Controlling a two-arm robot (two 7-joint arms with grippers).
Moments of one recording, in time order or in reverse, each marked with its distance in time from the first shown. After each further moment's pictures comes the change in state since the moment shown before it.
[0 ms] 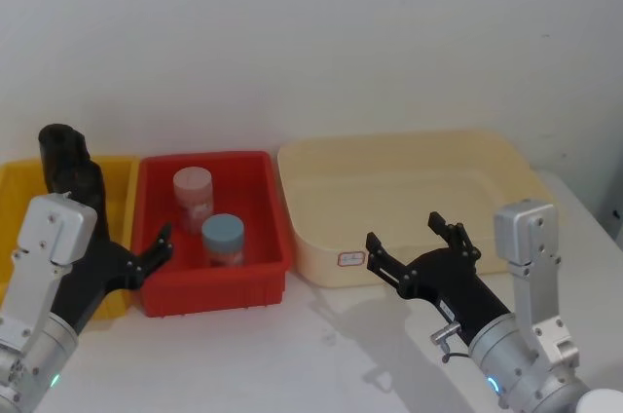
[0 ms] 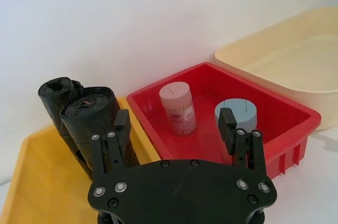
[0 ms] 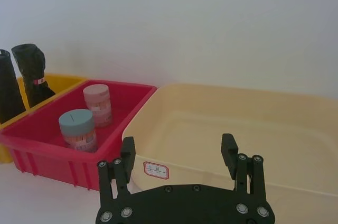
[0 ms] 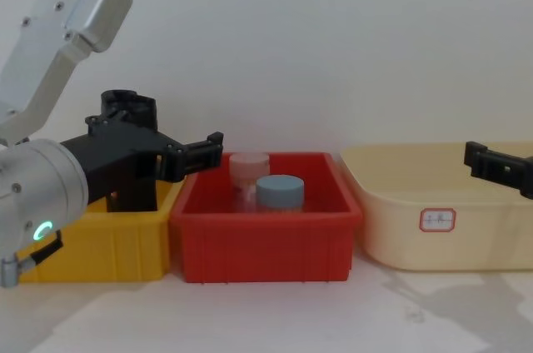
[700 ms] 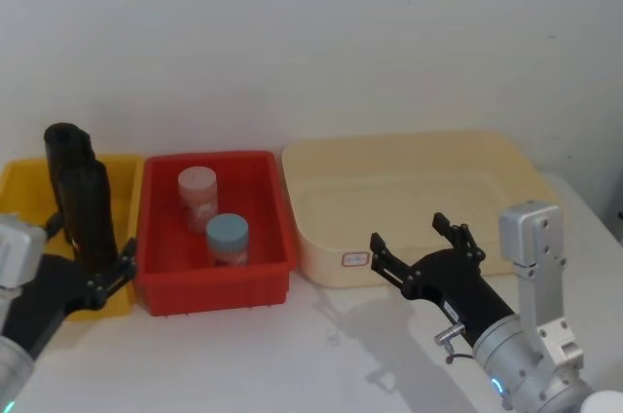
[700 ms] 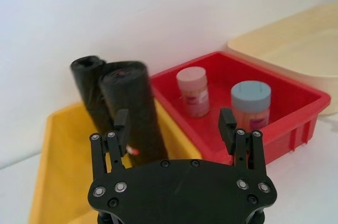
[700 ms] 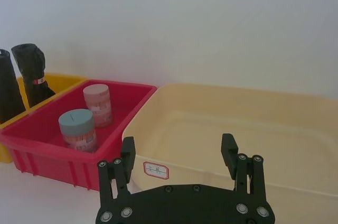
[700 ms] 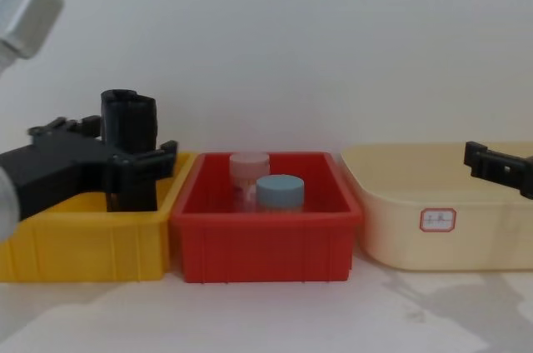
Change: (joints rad) left arm 0.101 0.064 -0.076 -0.073 -0.047 -0.016 -0.013; right arm 0.000 0.000 0.000 0.000 0.000 0.000 0.000
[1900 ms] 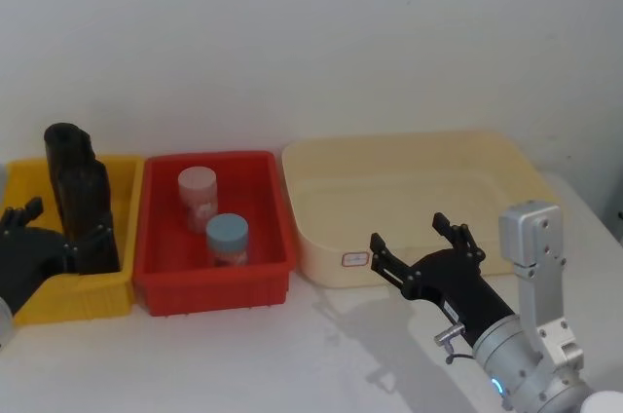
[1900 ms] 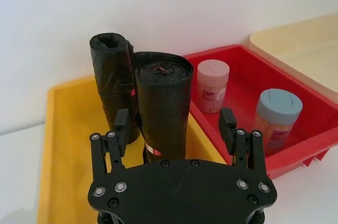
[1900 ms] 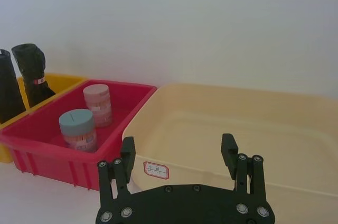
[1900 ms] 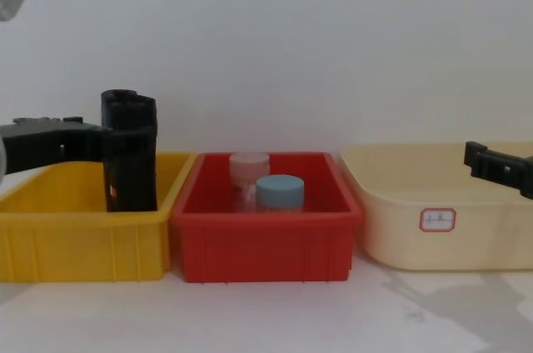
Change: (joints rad) left arm -0.099 -0.035 -0.083 0.038 -0.156 0.237 -0.066; right arm 0.000 0.000 0.000 0.000 0.000 0.000 0.000
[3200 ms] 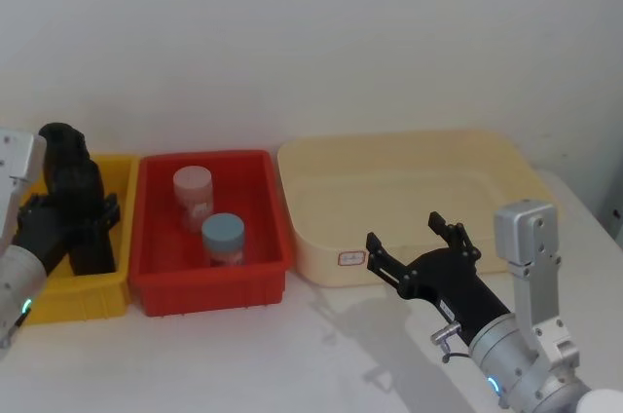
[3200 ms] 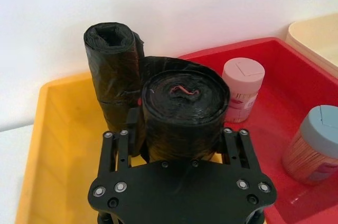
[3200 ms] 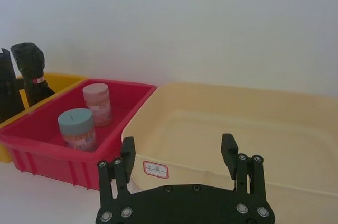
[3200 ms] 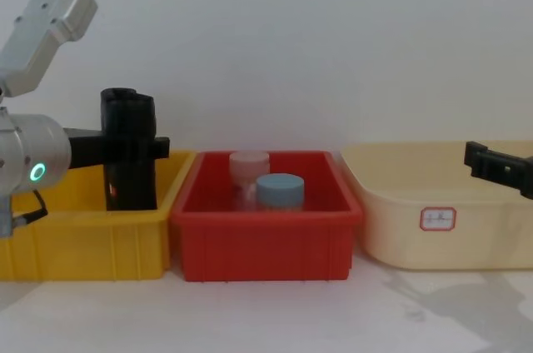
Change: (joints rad) left arm -0.193 -0.128 0.049 0.238 0.069 0.066 0.044; right arm 0.000 0.000 0.000 0.000 0.000 0.000 0.000
